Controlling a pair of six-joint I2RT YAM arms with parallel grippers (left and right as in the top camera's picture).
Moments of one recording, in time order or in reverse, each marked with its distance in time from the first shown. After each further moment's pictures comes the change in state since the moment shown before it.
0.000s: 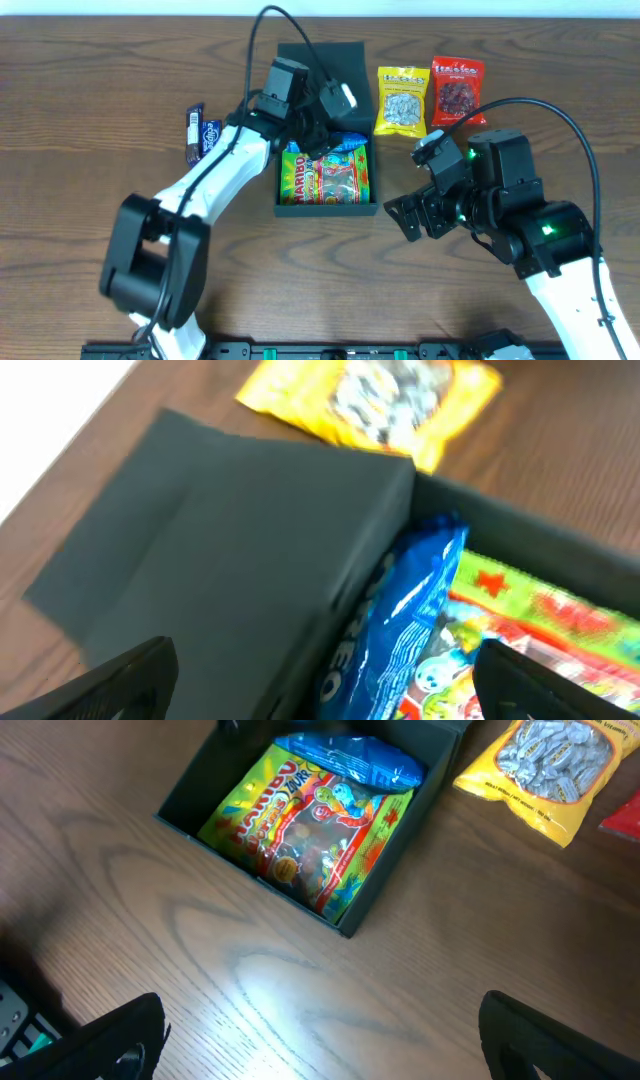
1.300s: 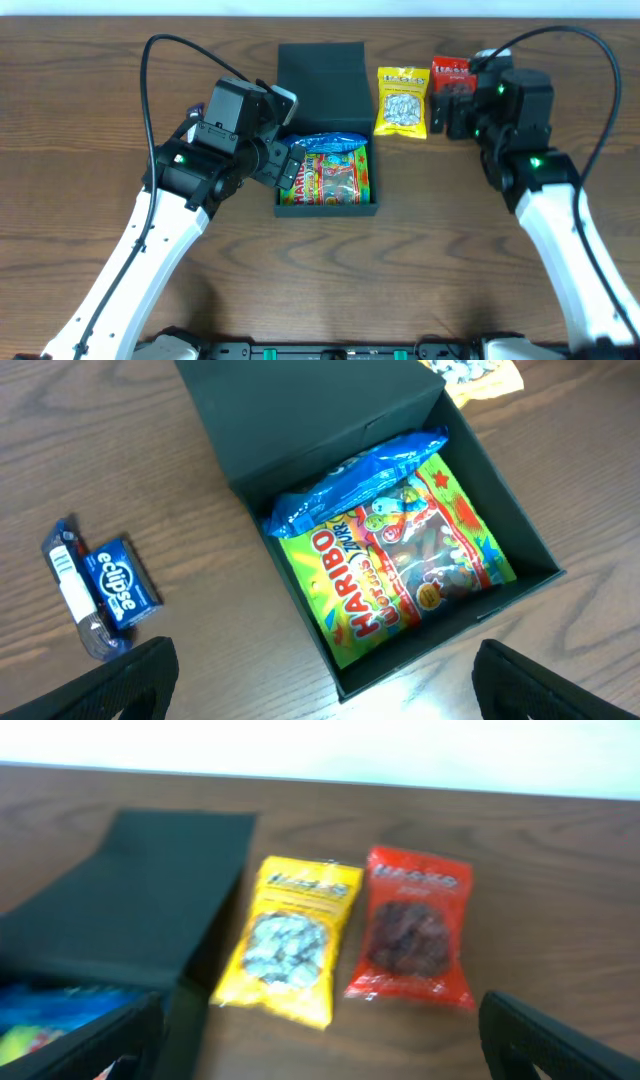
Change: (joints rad) left arm 0.000 -0.464 0.005 -0.593 -0.227 -0.497; right arm -0.232 0.314 0.002 0.681 0.279 0.140
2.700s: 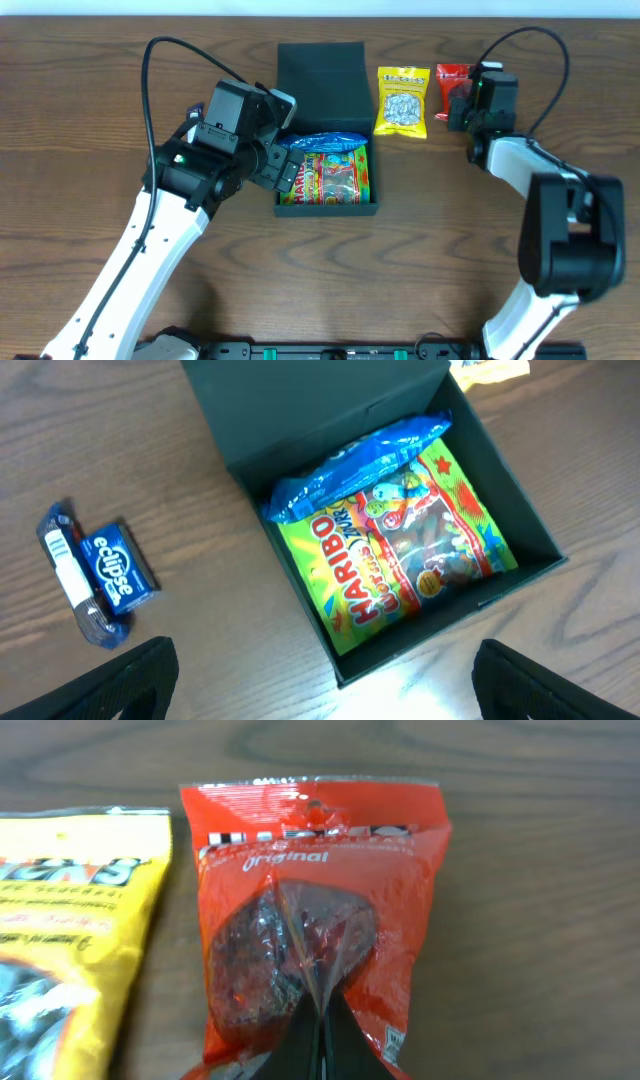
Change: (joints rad) left arm 0.000 -0.002 0.000 -0.027 -0.003 -0.003; right arm -0.102 0.513 0.009 0.386 0.116 0.008
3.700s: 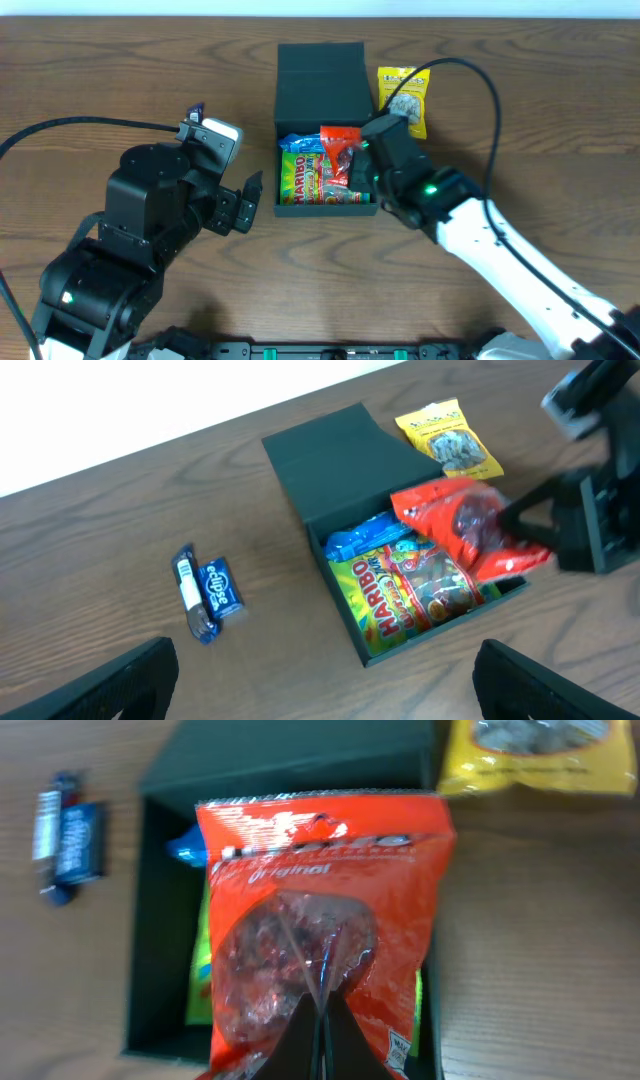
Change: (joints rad) left arm 0.000 -0.415 0.000 -0.092 -0.105 0.000; right arm 0.651 -0.472 -0.002 -0.685 0.053 0.634
